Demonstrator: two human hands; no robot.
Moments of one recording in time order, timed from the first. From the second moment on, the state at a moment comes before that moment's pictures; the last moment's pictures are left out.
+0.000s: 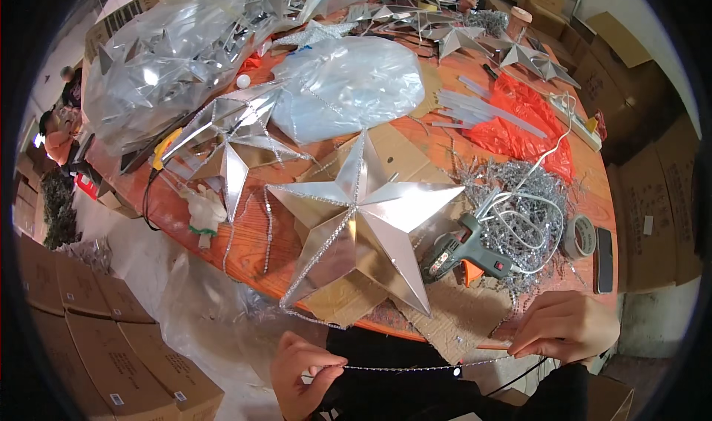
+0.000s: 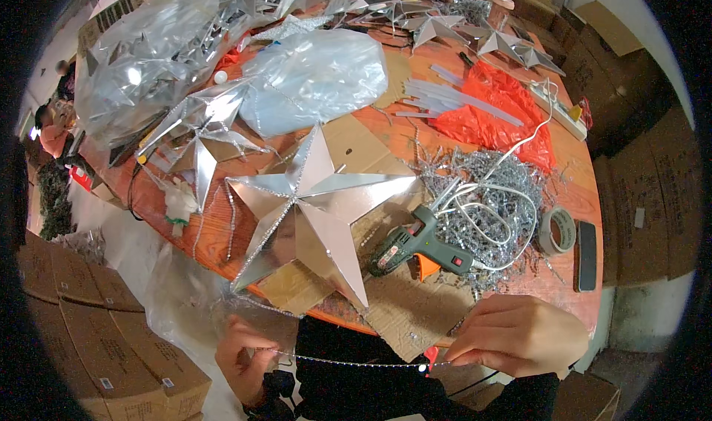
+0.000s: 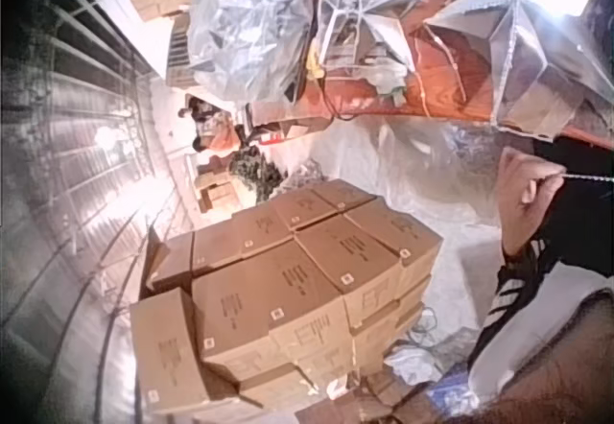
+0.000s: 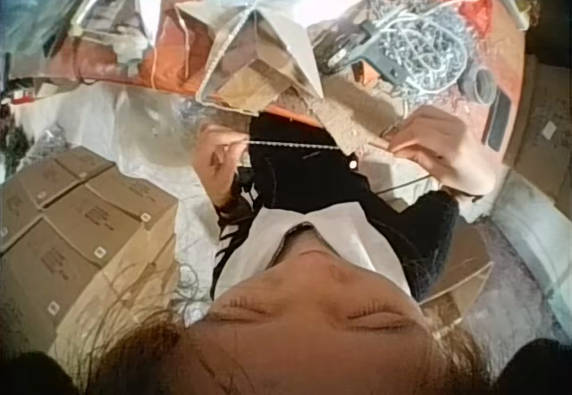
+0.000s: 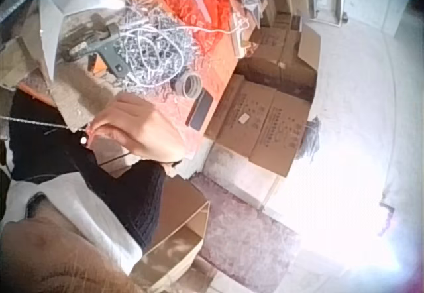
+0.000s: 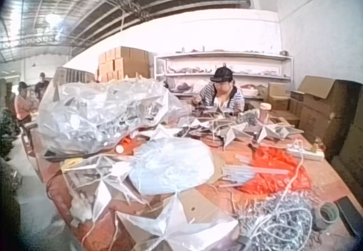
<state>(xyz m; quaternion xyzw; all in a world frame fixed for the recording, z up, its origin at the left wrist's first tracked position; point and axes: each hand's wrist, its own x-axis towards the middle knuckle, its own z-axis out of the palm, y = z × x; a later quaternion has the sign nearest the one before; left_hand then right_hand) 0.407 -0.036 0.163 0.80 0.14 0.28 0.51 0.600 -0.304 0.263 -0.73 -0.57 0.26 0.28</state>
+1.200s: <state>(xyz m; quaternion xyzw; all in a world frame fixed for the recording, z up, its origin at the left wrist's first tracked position) 0.442 -0.088 0.153 0.65 -0.01 0.10 0.75 0.574 -0.238 0.232 -0.67 -0.52 0.29 0.45</state>
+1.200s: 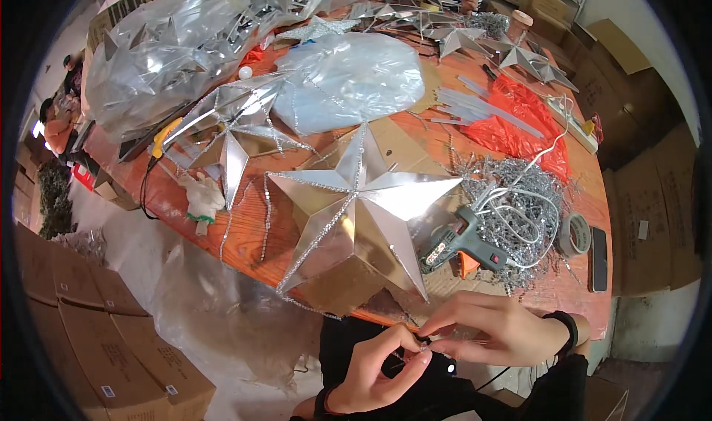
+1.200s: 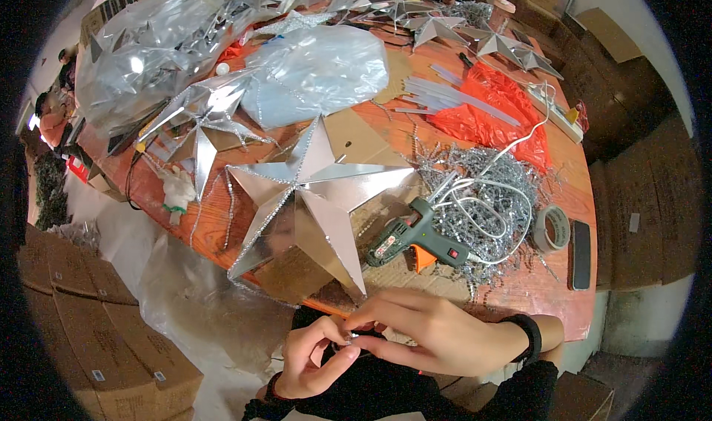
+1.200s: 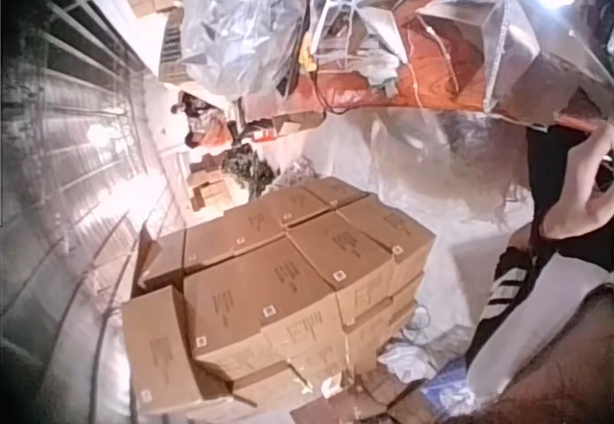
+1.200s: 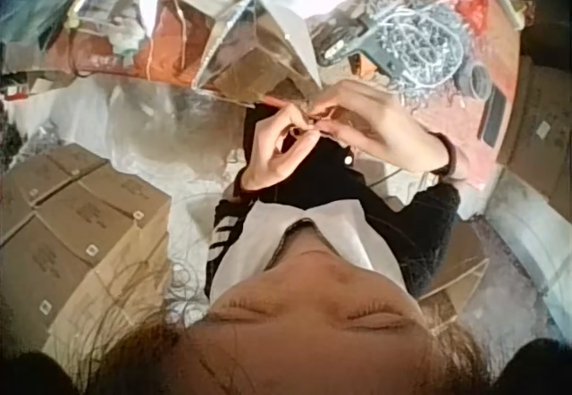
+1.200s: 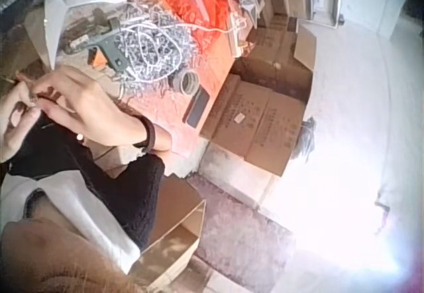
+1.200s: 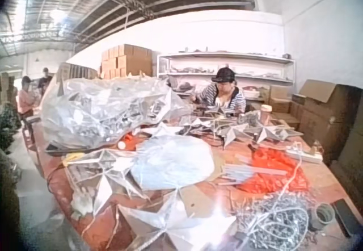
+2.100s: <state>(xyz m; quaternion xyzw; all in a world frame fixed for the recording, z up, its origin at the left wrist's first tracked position) 0.436 -0.081 0.158 0.78 -0.01 0.12 0.62 0.570 -0.229 0.219 -0.67 -0.50 0.26 0.48</state>
